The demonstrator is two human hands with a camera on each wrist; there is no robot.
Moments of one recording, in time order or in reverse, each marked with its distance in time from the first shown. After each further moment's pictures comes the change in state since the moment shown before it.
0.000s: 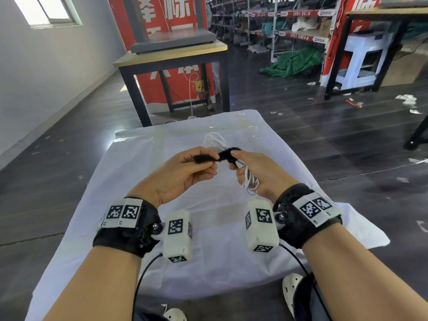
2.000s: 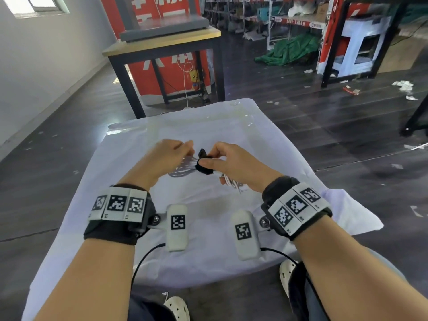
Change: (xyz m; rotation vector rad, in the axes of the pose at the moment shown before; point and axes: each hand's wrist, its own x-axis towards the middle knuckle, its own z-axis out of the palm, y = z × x) left_hand 0.013 0.003 -0.014 0.793 0.347 -0.090; right_hand -0.021 0.004 0.021 -0.752 -0.194 -0.318
